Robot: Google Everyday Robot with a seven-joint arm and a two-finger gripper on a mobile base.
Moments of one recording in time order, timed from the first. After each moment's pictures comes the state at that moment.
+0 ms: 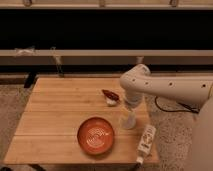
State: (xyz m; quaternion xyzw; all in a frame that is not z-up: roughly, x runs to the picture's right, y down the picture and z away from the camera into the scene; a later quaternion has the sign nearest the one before) arm 0.143 0.121 0.769 -0.15 -0.30 -0.89 0.31
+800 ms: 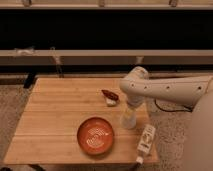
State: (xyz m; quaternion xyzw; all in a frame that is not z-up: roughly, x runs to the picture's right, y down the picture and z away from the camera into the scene) arm 0.184 0.114 0.787 -0.20 -0.23 -0.89 0.35
